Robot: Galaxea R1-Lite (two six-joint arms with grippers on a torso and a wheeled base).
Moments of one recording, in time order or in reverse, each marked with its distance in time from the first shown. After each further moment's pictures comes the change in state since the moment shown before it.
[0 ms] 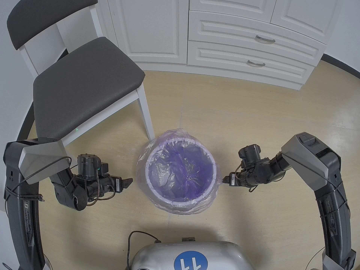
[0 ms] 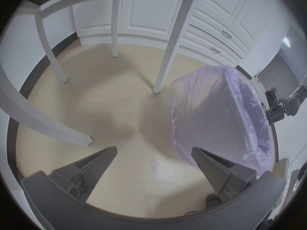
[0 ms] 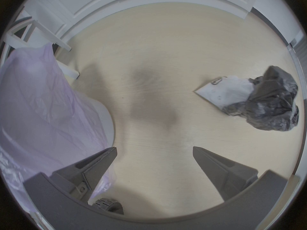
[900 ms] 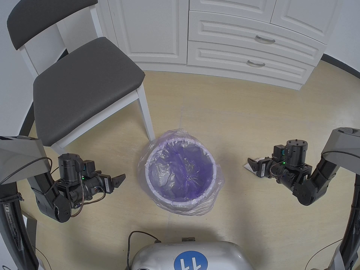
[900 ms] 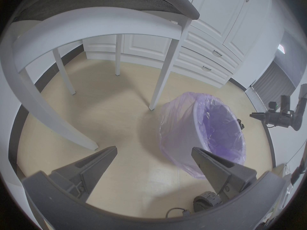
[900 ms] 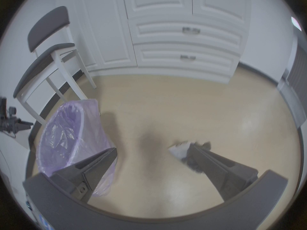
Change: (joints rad) left arm -0.006 -0.227 0.314 -0.223 -0.009 -0.049; right arm -0.055 -0.435 0.817 -0.930 -0.052 -0.283
